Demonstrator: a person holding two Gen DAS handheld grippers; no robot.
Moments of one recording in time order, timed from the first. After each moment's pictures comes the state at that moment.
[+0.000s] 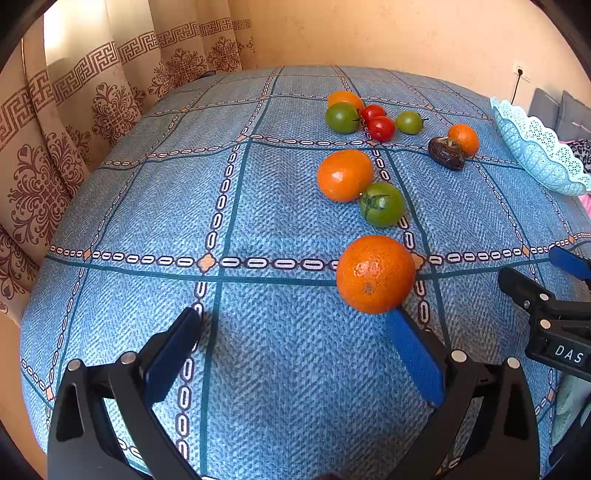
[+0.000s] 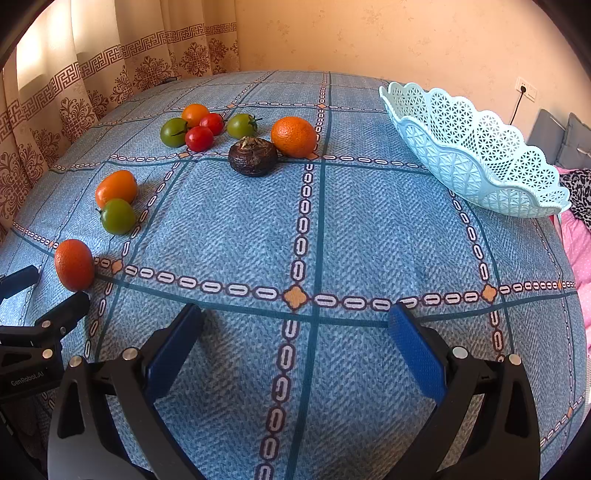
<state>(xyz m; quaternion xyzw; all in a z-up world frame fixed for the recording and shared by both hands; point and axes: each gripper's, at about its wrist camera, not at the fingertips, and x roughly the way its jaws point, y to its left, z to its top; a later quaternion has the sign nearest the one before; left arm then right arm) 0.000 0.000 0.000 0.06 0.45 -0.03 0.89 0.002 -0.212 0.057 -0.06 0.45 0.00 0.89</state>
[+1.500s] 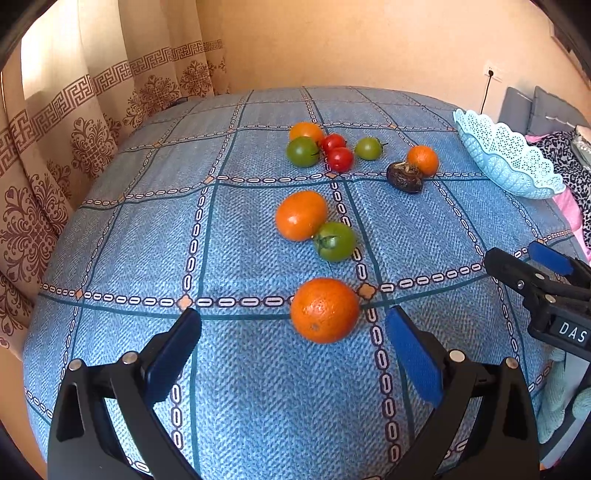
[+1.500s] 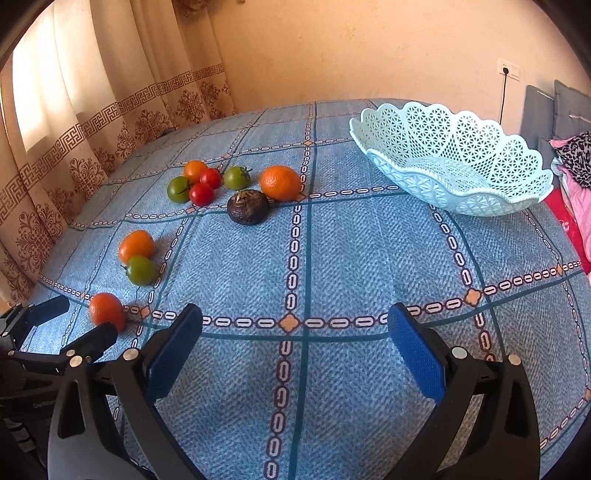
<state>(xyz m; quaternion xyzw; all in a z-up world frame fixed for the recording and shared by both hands) 0.001 -0.017 0.027 0.07 0.43 -0.08 0.90 -0.009 -0.234 0.084 0.03 0.39 0.01 0.92</state>
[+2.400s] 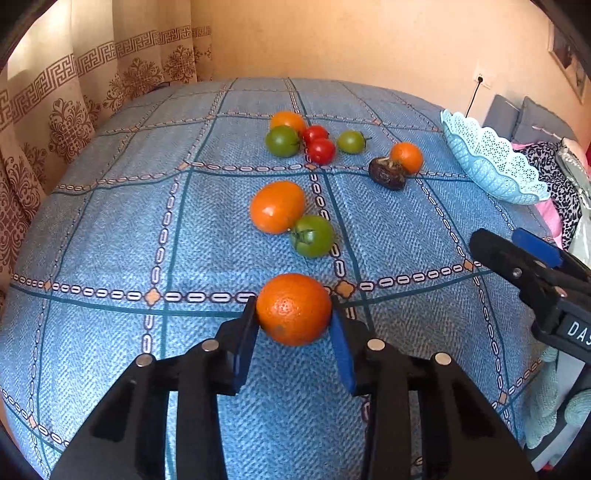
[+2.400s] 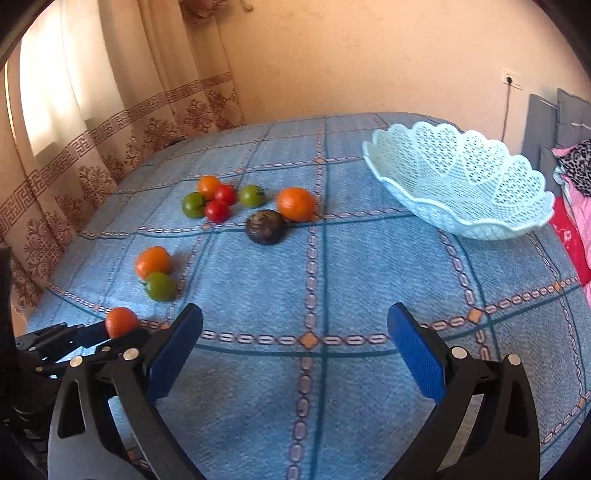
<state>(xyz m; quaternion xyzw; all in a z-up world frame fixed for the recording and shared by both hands) 0.005 -0.015 0.019 0.03 0.44 -0.13 0.89 -0.006 -0.215 0.101 0.02 0.38 0.04 0.92</state>
